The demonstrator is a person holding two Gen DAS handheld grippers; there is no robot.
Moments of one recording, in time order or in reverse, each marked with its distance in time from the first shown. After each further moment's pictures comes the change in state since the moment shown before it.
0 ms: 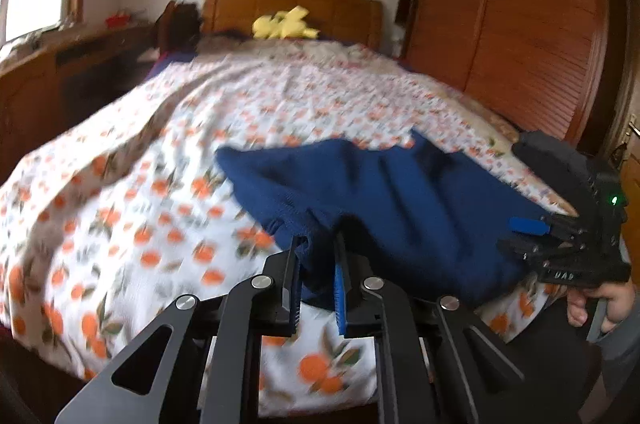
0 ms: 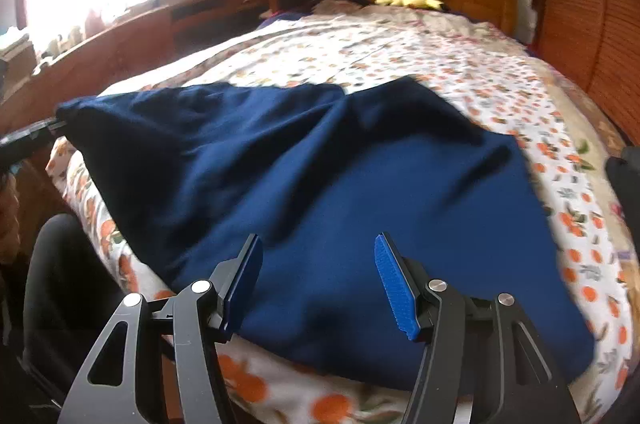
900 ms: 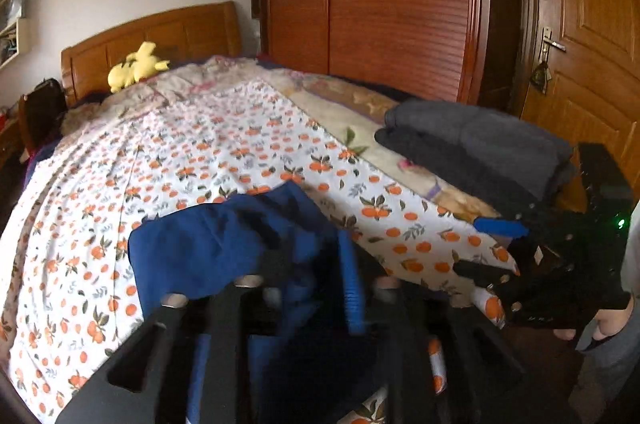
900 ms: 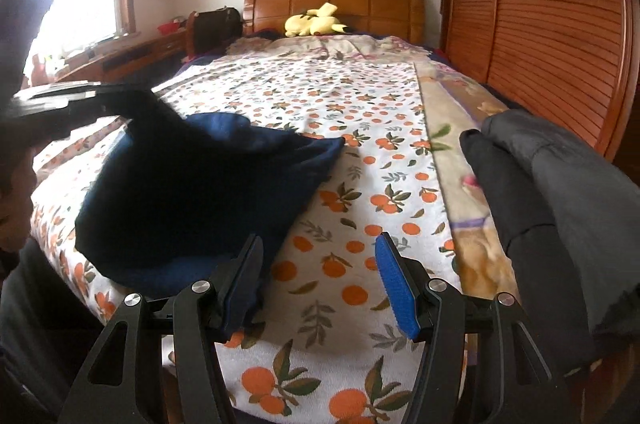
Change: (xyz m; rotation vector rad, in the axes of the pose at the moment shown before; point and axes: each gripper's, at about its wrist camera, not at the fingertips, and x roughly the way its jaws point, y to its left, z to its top) left arm 0.094 -0.285 0.077 0.342 0.042 -0.265; right arm -0.103 -0.154 -0.040 0.135 -0.113 -0.193
